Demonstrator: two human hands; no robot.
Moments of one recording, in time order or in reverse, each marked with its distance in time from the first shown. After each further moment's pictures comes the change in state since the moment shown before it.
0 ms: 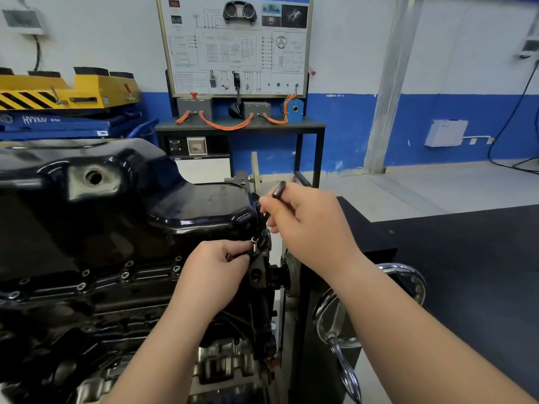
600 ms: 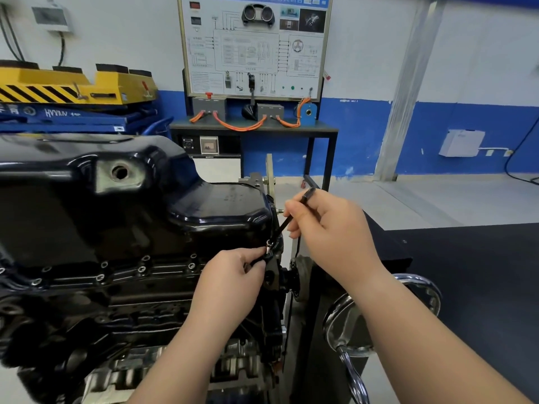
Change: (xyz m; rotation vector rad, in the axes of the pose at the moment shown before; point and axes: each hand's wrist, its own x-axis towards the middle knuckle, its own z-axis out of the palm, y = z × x) left_hand -0.007 -0.013 0.009 0.084 0.056 0.078; right_hand -0.005 0.005 0.000 0.028 0.015 0.039
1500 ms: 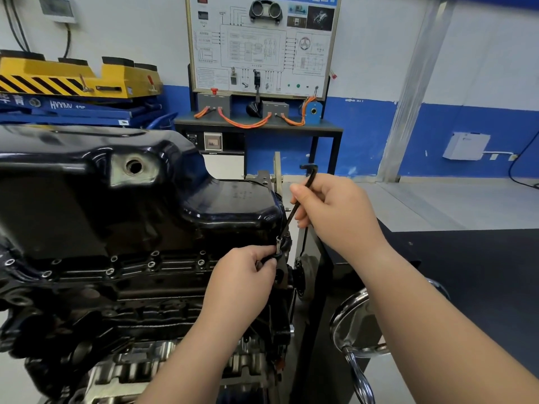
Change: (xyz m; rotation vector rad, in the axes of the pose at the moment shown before) left_hand 0.003 -0.003 0.004 -0.002 0.033 0.035; right_hand 0.025 -0.001 0.005 -0.002 -0.071 0.106
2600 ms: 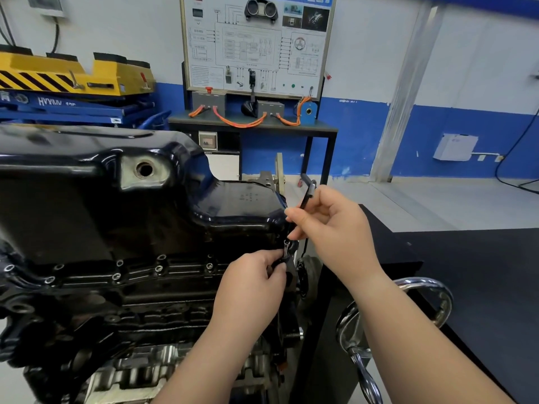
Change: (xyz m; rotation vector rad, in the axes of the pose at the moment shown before) left_hand 0.000 -0.008 0.003 0.047 -0.016 0.067; right_hand -0.017 0.007 0.023 0.237 0.074 0.056
